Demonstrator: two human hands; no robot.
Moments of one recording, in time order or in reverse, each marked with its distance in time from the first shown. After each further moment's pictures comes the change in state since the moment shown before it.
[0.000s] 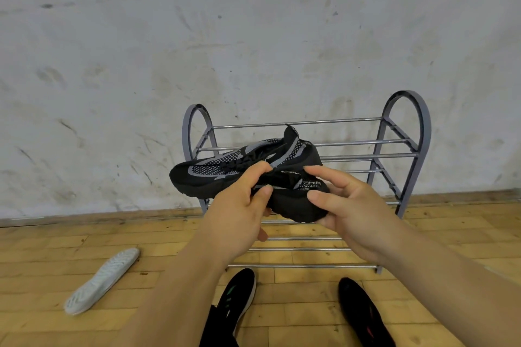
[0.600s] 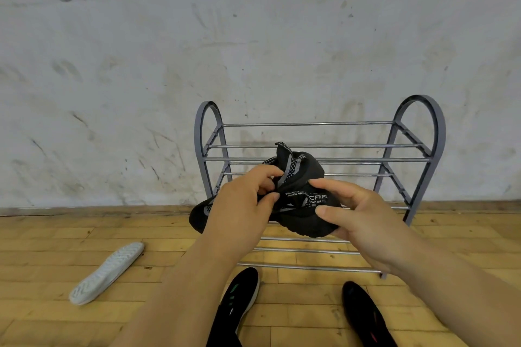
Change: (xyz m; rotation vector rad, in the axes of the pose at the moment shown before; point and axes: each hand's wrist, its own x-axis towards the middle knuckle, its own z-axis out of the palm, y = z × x) left_hand 0.004 -0.019 -0.004 0.190 0.175 0.184; right_hand -0.009 0.005 0.006 -0.214 0.025 0.014
